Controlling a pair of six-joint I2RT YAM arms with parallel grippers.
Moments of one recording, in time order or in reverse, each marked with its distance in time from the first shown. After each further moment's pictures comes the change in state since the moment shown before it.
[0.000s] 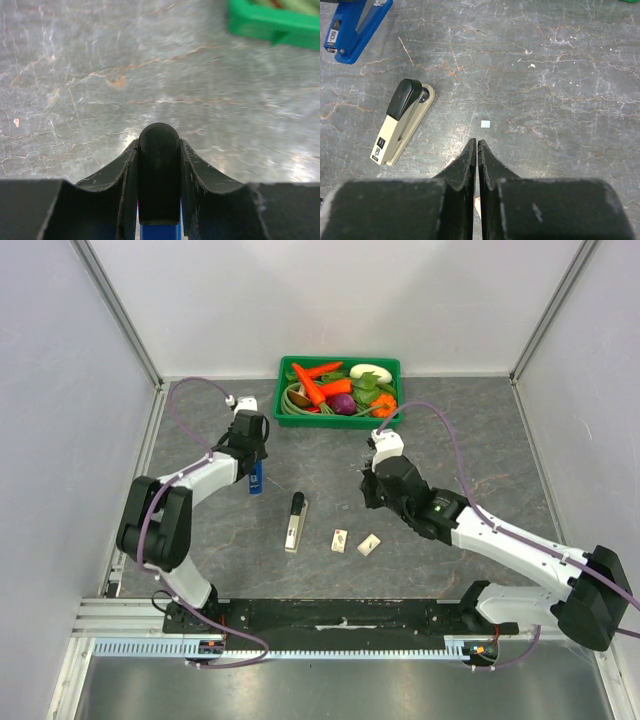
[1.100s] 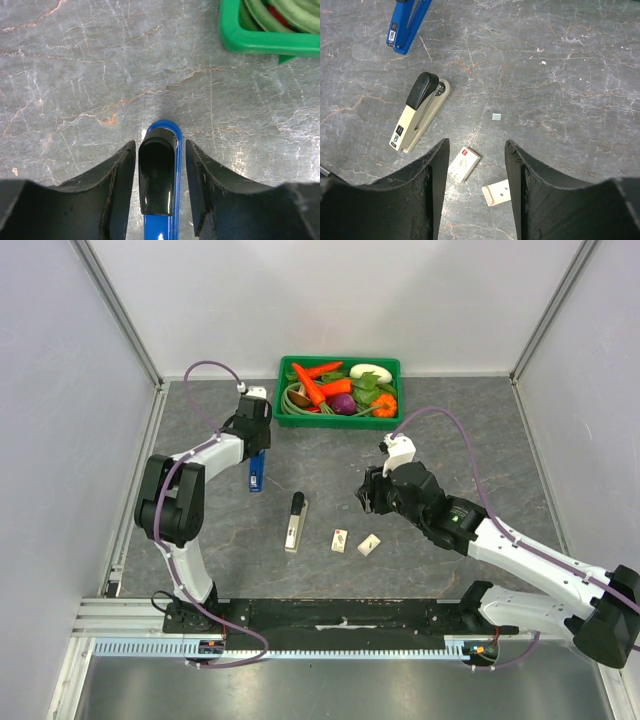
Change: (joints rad) left arm 0.072 0.236 0.200 -0.056 0.078 0.143; right arm 0.000 -0.138 -0.064 -0.013 -0.064 0.019
